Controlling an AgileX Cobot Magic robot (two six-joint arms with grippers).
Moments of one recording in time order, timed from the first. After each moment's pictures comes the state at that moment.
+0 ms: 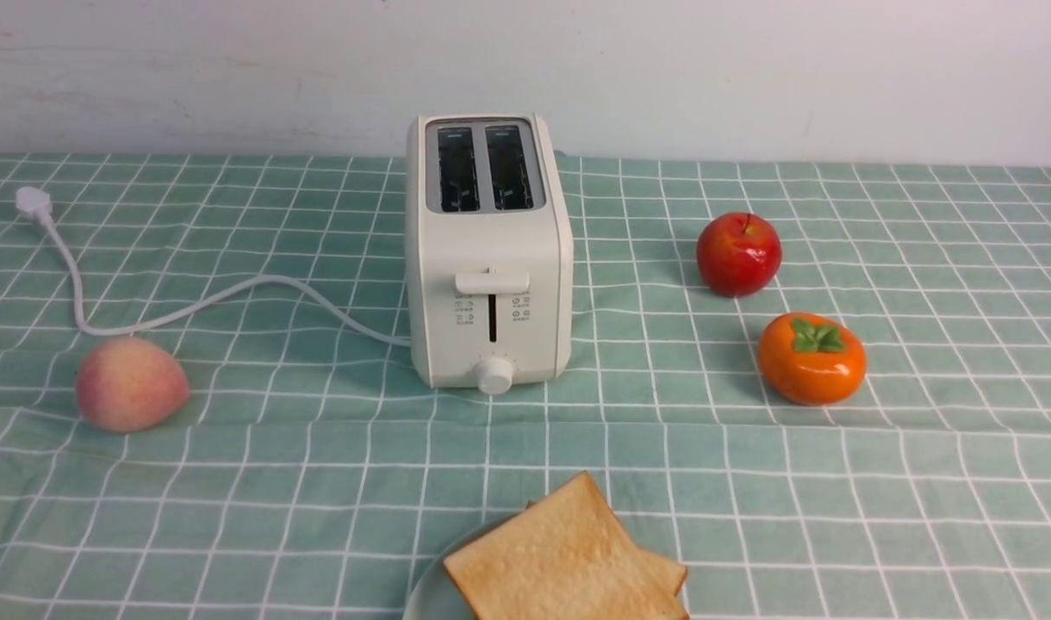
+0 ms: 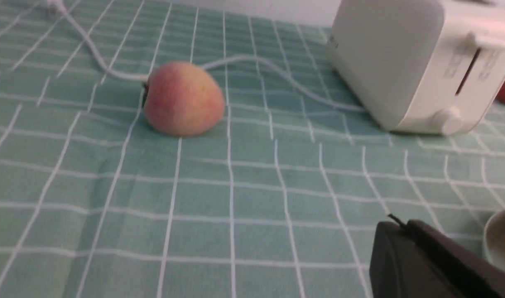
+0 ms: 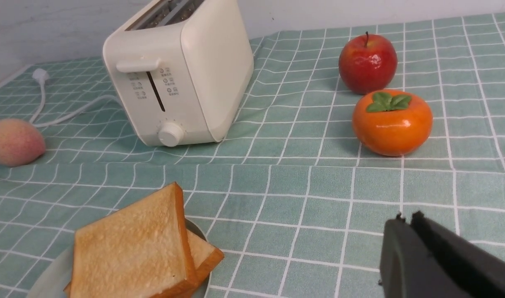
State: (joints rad) right arm 0.41 0.14 -0.19 -0.11 0.33 0.33; left arm -0.13 -0.01 0.00 -0.05 0.33 -0.23
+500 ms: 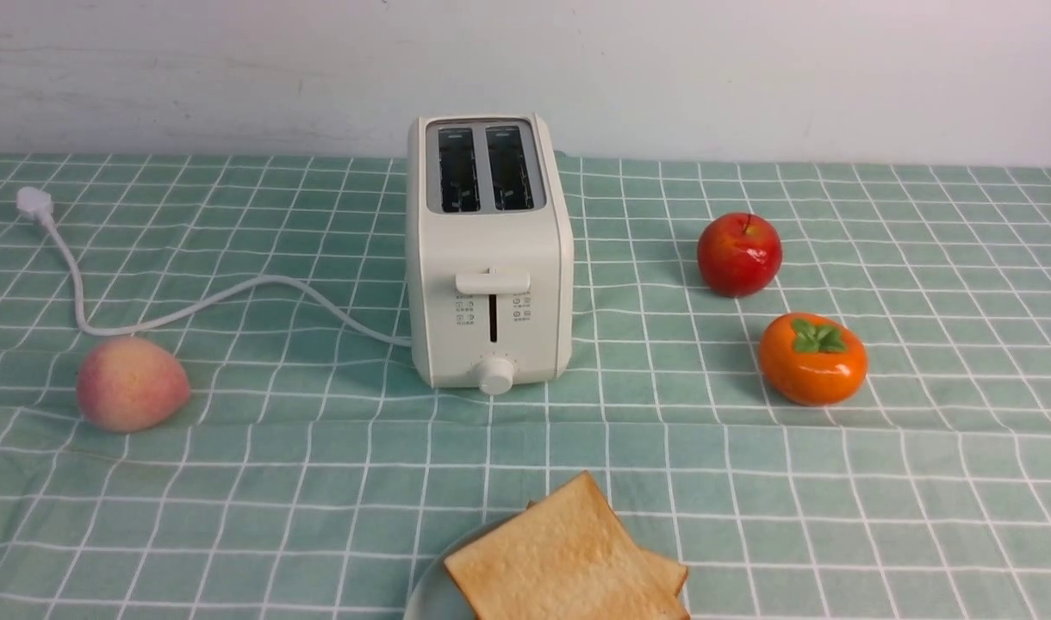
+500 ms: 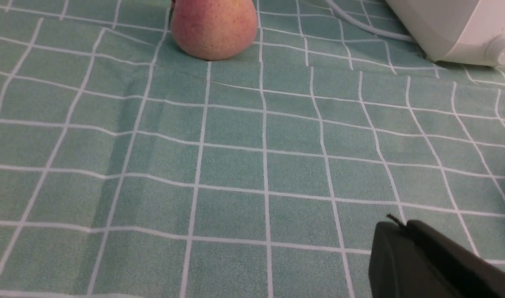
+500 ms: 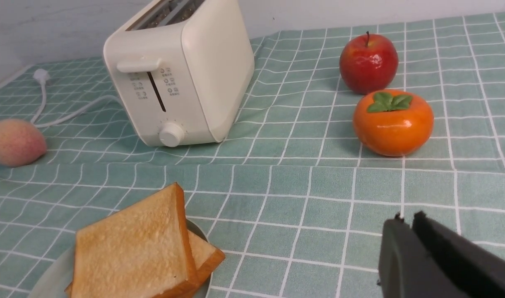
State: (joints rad) right arm 0.41 0.14 -0.19 -0.11 0.33 0.33; left arm -0.07 -0.01 0.03 -0.04 0.41 -0.21
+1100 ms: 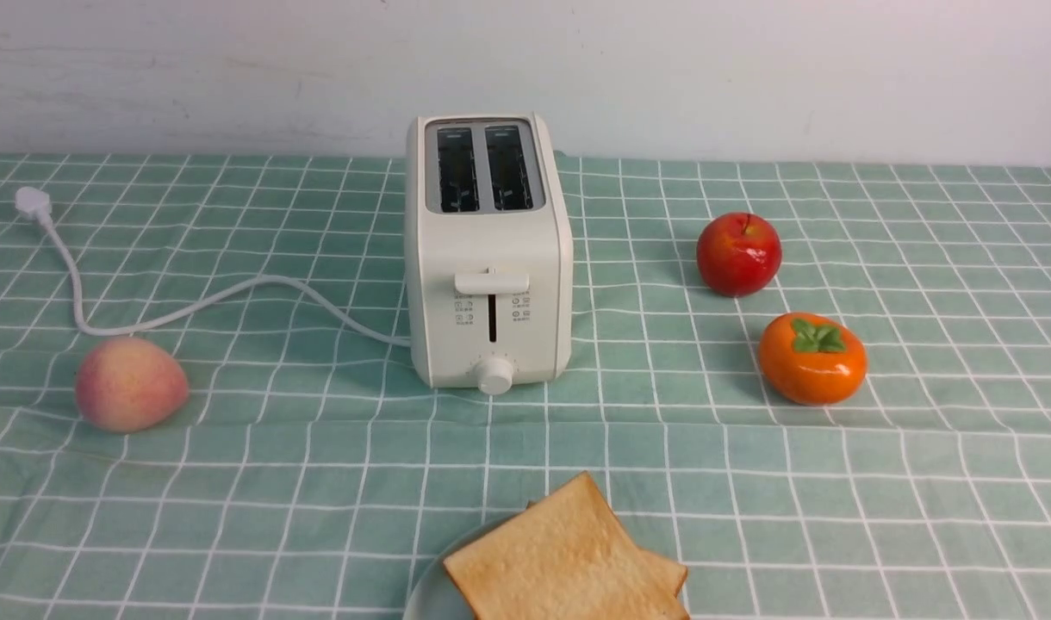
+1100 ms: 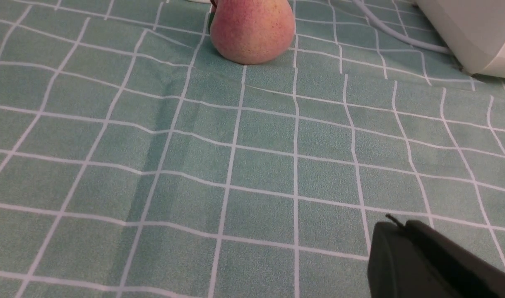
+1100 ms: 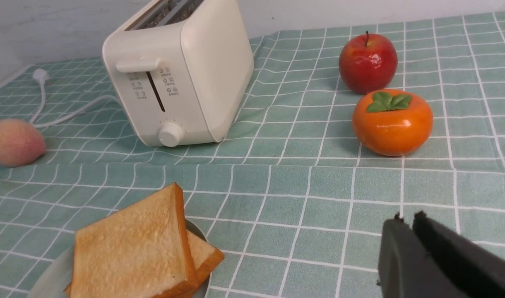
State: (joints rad) right arm 0.41 0.14 -0.19 -0.11 0.33 0.33; left arm -0.01 -0.01 0.03 -0.04 0.41 -0.21
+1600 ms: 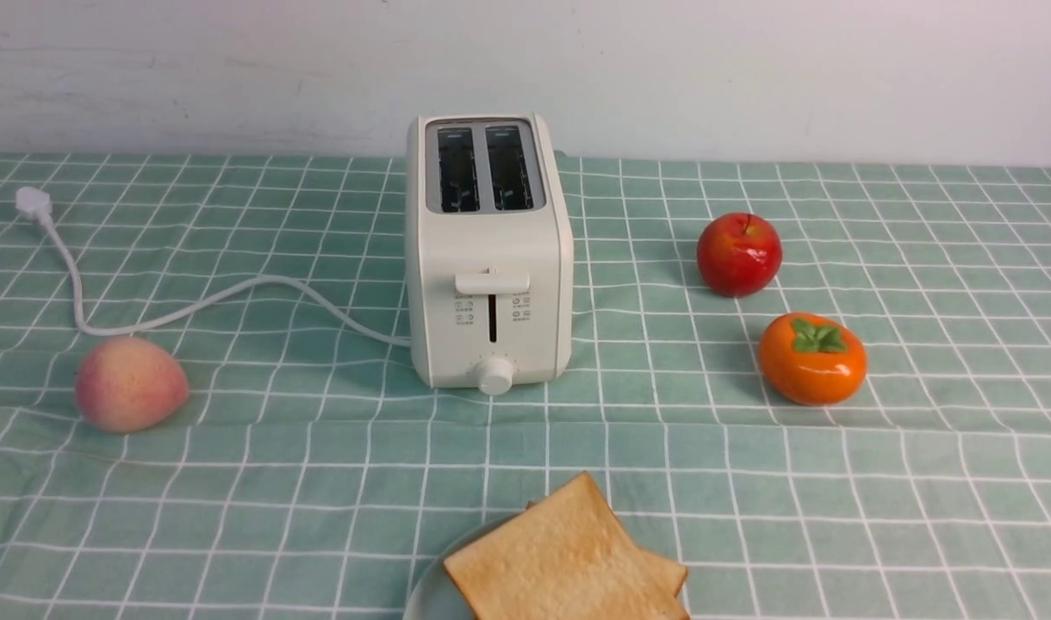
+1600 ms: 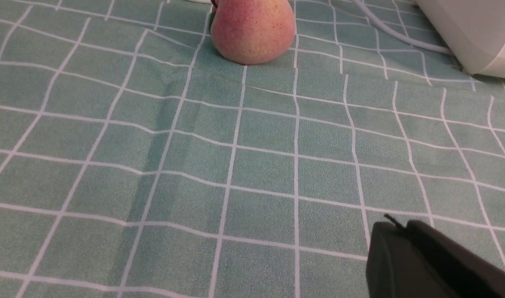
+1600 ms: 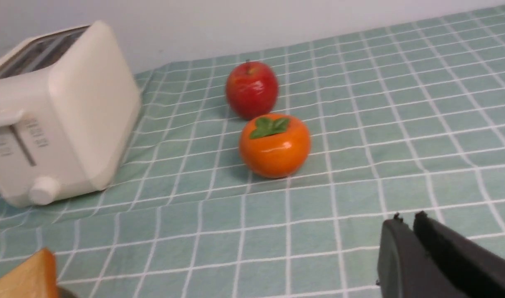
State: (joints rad) right arm 0.11 0.14 -0.19 -0.14 0.33 0.33; left arm -0.01 -0.01 0.03 -0.04 0.41 -0.21
